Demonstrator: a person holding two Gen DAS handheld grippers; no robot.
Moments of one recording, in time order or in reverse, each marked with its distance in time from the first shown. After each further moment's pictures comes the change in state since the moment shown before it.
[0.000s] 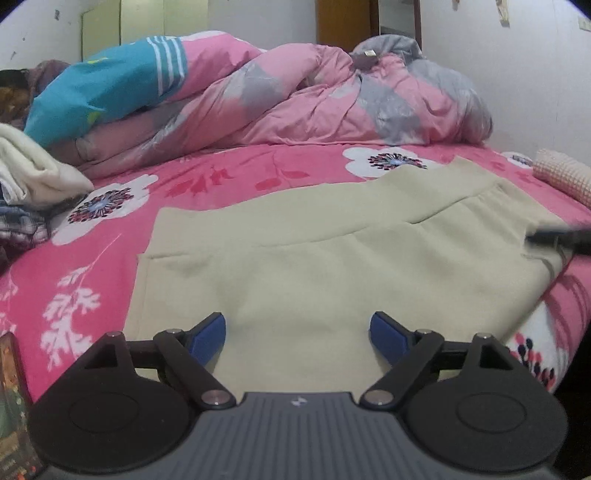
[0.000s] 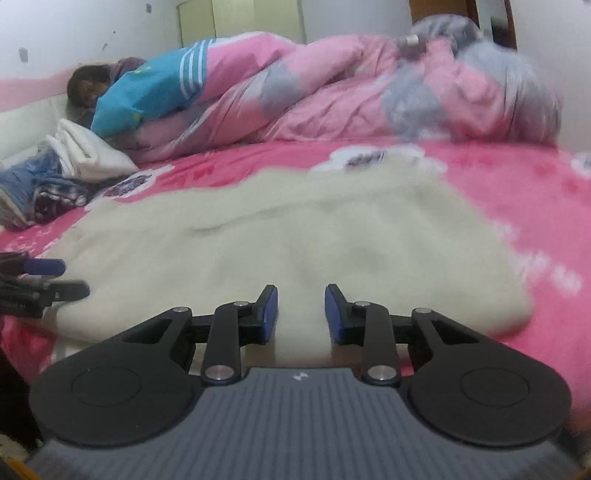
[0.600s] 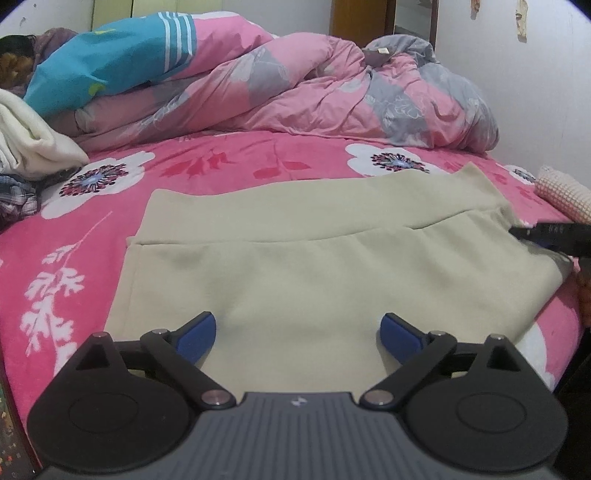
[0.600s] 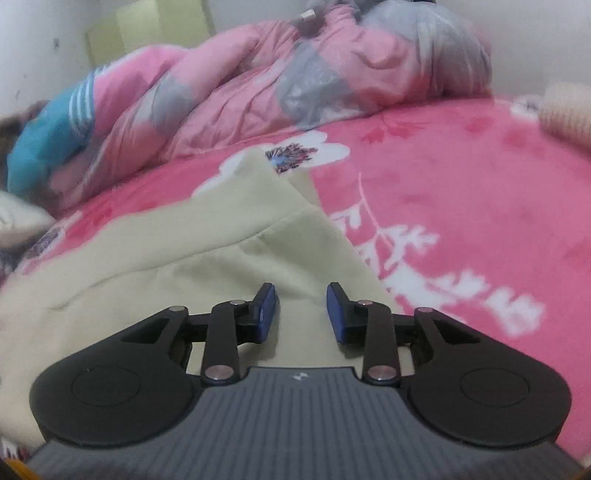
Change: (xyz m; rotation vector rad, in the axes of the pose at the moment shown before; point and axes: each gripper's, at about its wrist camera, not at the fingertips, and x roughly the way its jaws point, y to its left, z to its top) left arm 0.008 0.010 0.012 -0.083 0.043 -0.035; right arm 0.066 -0.114 0.013 0.275 0.046 -0.117
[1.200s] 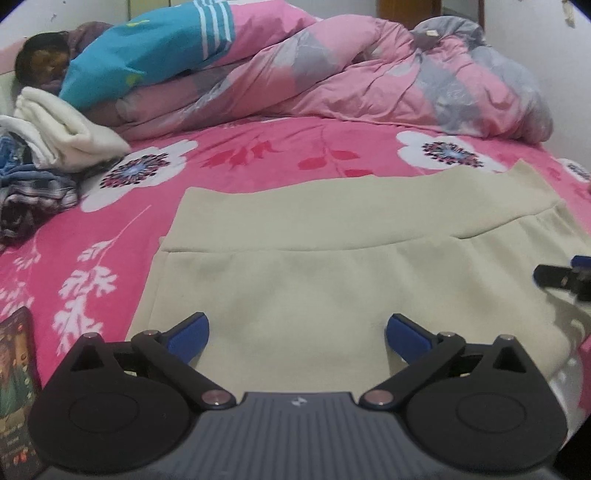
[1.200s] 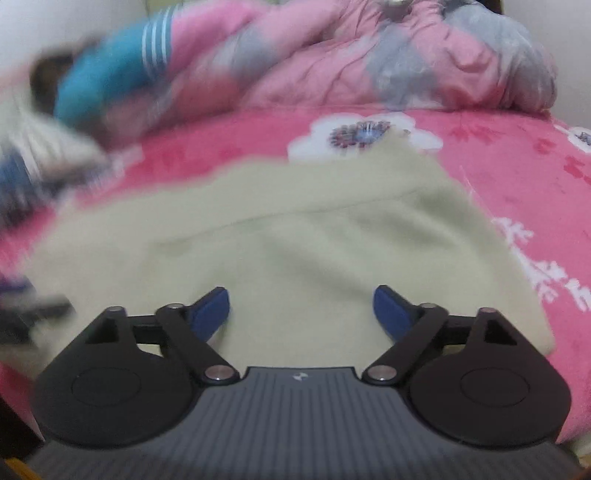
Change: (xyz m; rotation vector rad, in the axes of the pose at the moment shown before) left arm 0.021 -0.017 0.012 -0.025 0.067 0.211; right arm -0.023 0.112 -0.020 -0.262 0.113 0.033
